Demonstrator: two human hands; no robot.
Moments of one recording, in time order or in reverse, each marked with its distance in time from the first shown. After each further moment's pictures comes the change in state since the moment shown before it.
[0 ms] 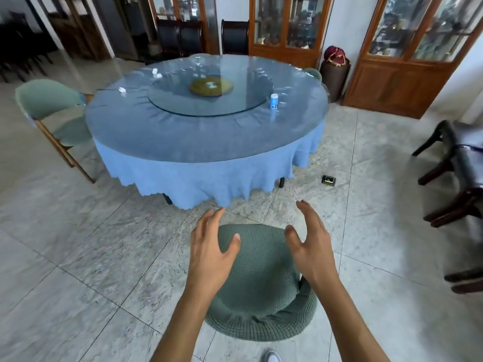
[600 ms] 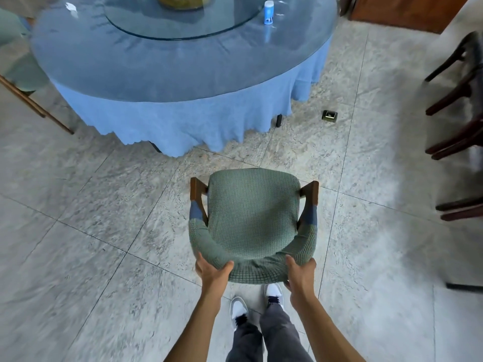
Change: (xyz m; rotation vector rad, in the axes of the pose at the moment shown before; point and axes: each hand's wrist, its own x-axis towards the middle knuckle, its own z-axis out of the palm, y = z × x) left_hand -0.097 -0.141 0.104 -0.247 -0.153 -0.997; right_hand -0.116 0.177 0.108 0.425 0.134 1.104
